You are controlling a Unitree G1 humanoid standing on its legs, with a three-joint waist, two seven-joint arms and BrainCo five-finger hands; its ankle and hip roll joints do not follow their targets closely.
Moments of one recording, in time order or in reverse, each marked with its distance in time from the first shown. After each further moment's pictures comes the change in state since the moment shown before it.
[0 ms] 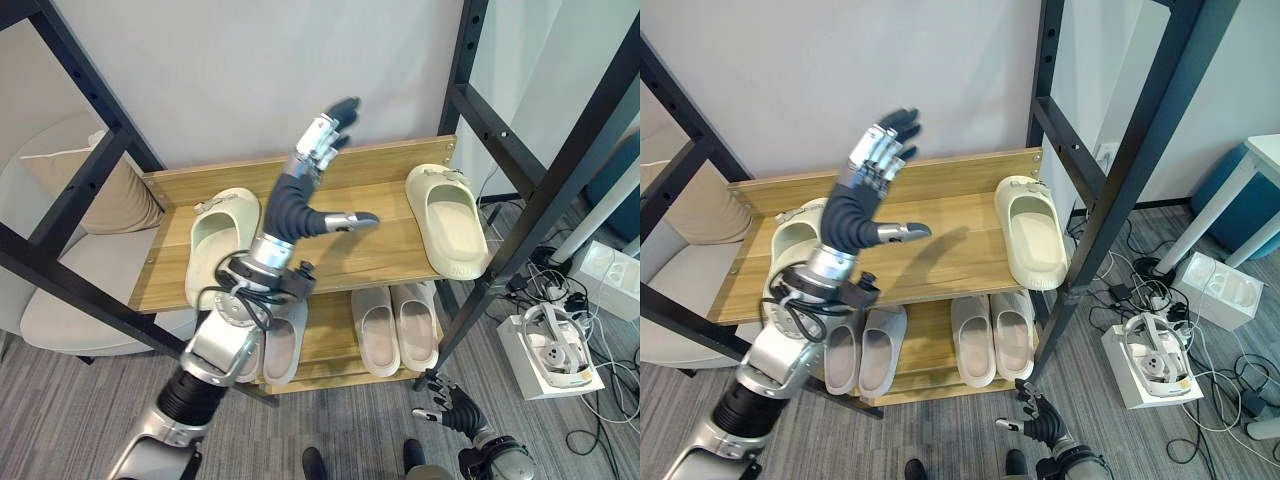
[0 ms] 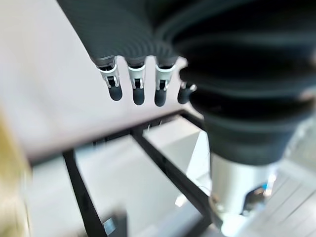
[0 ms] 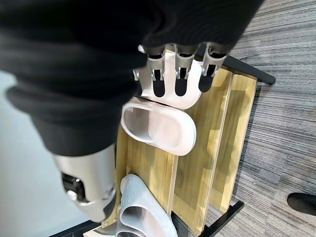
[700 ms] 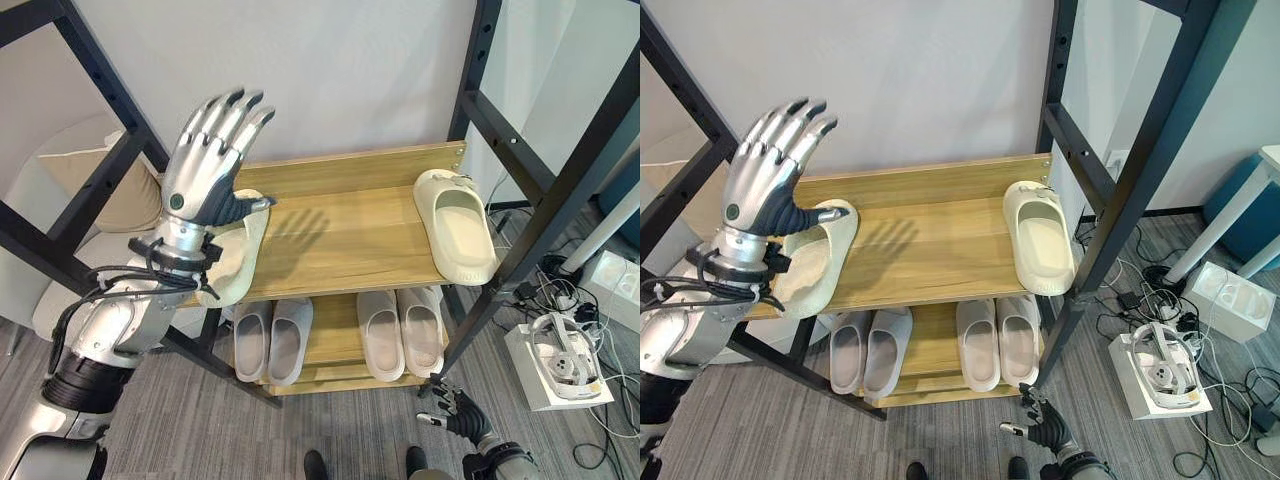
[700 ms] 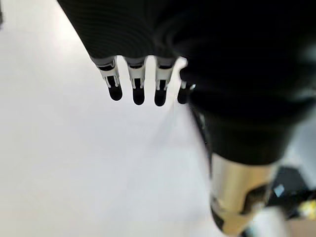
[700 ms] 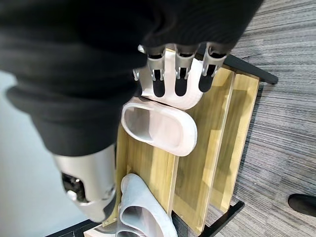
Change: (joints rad) left arm 0.148 0.276 0.146 0.164 0.786 0.130 0.236; right arm 0.007 -0.019 0.018 0.034 0.039 -0.036 -0.005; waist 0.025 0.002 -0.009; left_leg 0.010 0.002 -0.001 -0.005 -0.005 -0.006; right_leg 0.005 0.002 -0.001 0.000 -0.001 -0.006
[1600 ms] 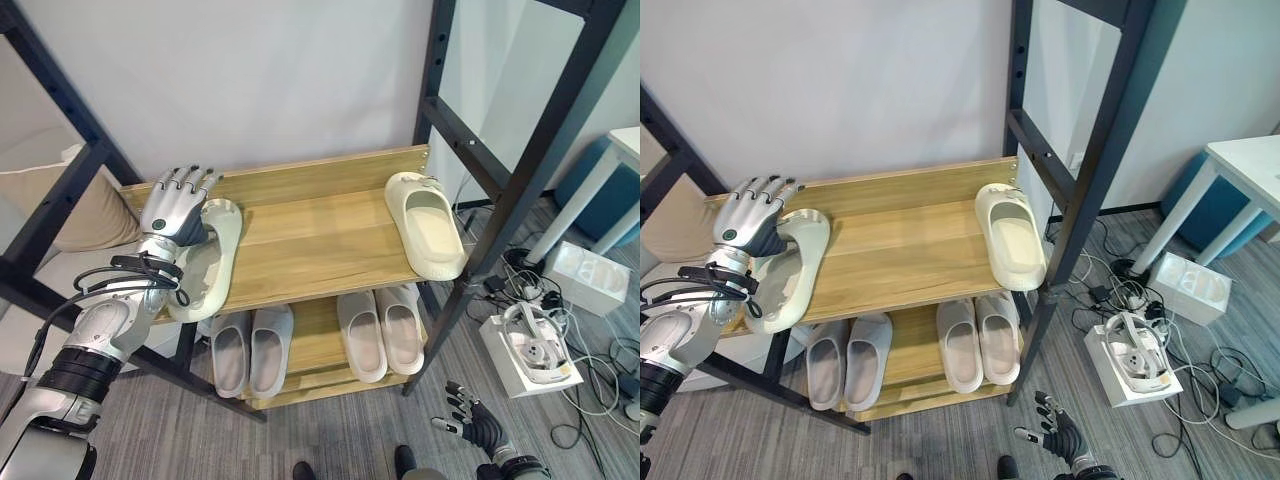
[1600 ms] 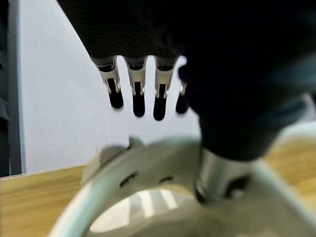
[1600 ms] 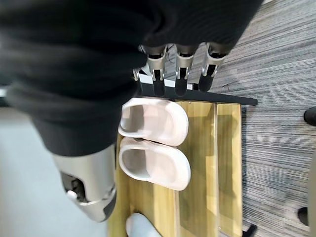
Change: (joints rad) left arm -0.095 0.060 -0.123 0.418 0.041 0.111 -0.104; right arm 0.074 0.001 -0.078 -0.041 0.050 0.007 0.017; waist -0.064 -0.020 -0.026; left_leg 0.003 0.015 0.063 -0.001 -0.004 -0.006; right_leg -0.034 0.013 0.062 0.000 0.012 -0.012
